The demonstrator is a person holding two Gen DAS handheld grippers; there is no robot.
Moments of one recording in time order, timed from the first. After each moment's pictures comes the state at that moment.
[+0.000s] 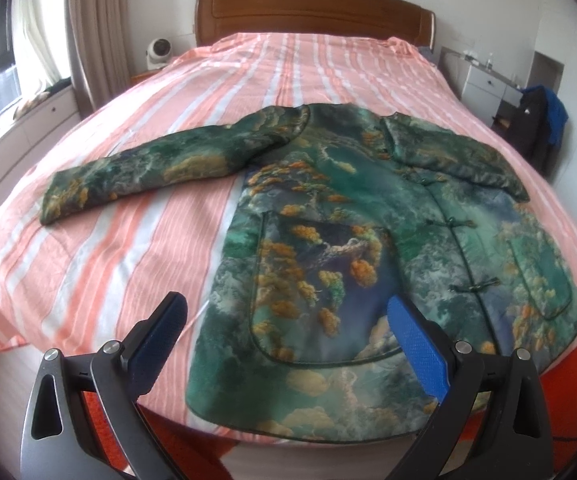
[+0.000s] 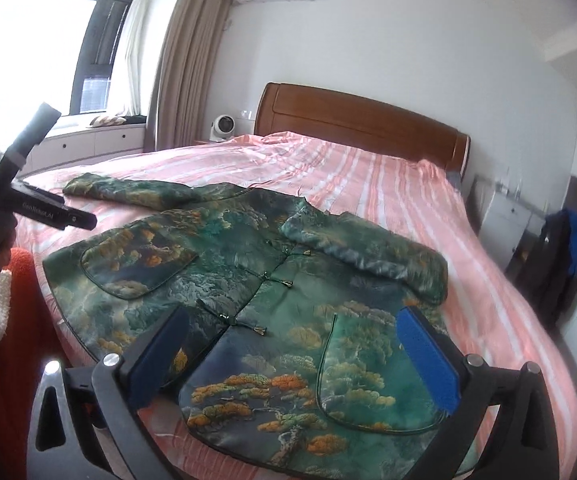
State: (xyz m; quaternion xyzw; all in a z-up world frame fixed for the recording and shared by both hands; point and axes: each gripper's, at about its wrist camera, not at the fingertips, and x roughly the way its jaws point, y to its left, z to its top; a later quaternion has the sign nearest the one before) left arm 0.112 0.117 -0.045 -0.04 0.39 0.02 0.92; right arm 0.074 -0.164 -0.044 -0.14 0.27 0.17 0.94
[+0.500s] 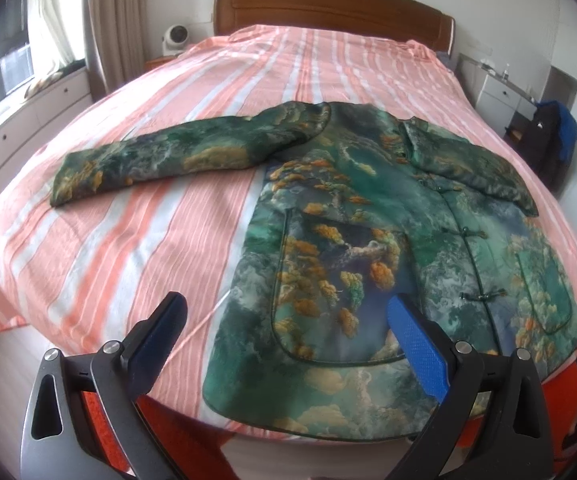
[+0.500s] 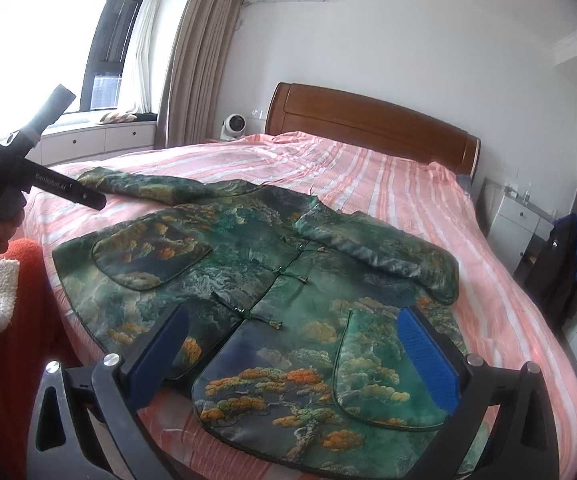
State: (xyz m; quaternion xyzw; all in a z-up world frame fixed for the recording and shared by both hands) left arm 0.112 0.135 -0.045 -0.06 0.41 0.04 0.91; right arm 0.068 -0.159 -0.053 -0.14 0.27 0.19 0.93
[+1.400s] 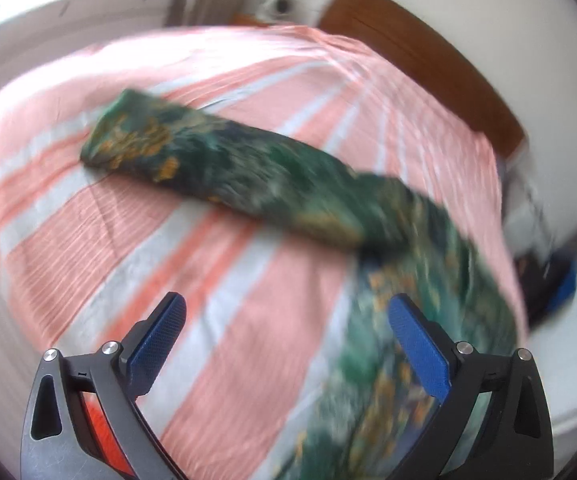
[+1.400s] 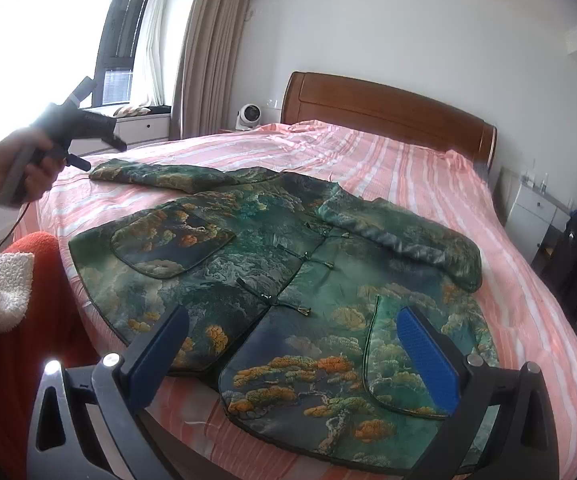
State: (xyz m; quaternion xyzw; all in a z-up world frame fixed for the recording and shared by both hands) left arm 0.183 0.331 -0.063 -0.35 0.38 0.11 0.85; right arm 0.066 -0.150 -0.064 -0.13 0.30 0.22 0.92
